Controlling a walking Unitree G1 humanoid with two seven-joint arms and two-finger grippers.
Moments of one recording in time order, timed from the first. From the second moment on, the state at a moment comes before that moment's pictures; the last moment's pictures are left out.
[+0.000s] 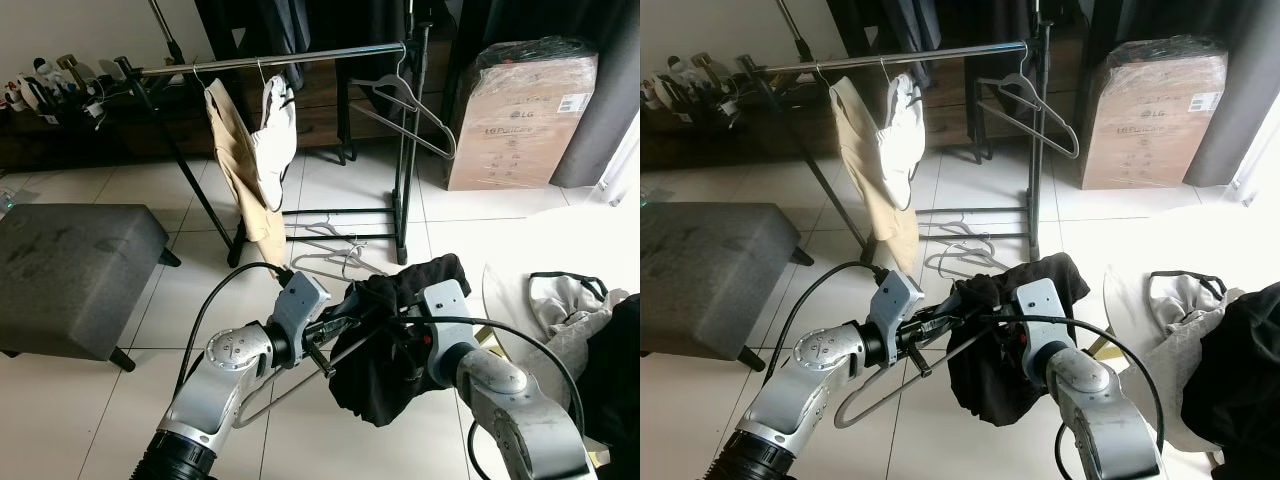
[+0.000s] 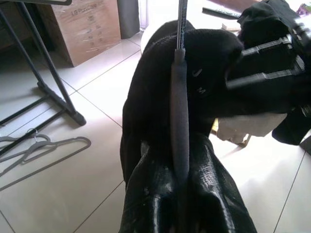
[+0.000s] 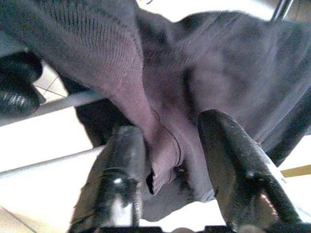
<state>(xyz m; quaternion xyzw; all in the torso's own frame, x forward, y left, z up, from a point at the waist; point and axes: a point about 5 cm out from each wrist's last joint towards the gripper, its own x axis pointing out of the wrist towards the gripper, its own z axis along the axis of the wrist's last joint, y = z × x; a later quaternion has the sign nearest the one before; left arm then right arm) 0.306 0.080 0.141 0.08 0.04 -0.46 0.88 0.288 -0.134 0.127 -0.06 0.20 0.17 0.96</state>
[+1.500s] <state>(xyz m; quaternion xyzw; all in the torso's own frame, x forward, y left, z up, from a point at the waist) 0.310 0.082 0.136 0.13 0.04 -0.43 0.90 0.305 -0.133 0.183 -0.17 0.16 0.24 0.94</state>
